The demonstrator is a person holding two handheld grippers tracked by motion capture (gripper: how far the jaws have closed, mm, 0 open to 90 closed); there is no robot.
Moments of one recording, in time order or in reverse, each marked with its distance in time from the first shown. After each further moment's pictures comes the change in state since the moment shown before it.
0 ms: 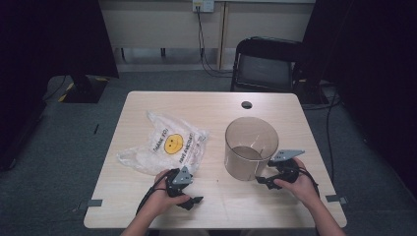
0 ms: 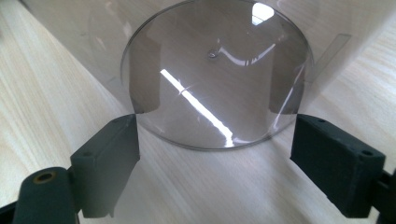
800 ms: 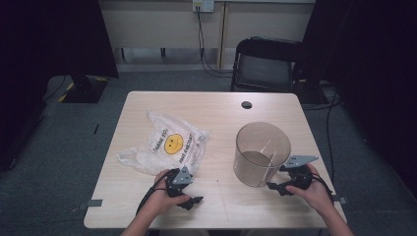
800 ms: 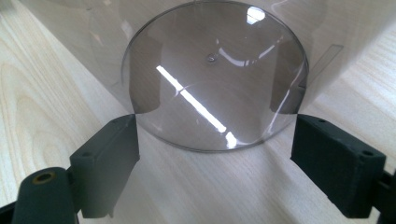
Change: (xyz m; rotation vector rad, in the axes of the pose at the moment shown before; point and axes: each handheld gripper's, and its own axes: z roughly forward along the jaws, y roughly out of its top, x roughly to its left) left arm 0.000 0.000 0.000 0.003 0.000 0.003; right arm -0.001 -0.021 -0.032 0.010 -0.017 -0.016
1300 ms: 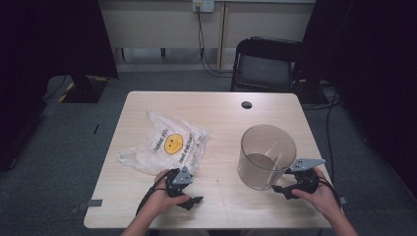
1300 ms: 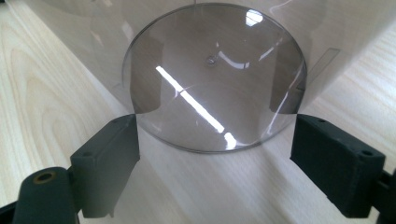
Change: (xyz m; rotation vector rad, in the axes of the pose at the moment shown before) left arm 0.000 0.000 0.000 0.000 0.000 0.000; right arm 0.000 -0.012 -0.014 -0.008 -0.001 -0.005
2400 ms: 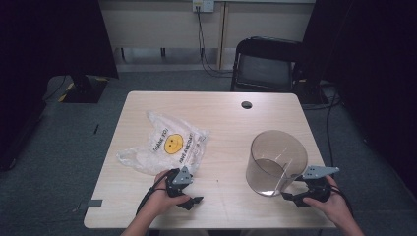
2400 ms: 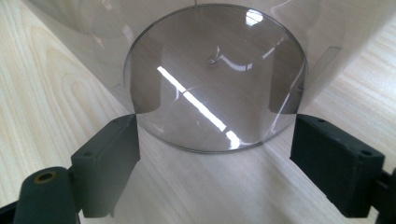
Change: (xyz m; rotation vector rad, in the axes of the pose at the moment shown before) left arm 0.000 0.000 0.000 0.000 0.000 0.000; right arm 0.001 -0.026 -0.025 -0.009 0.004 0.018
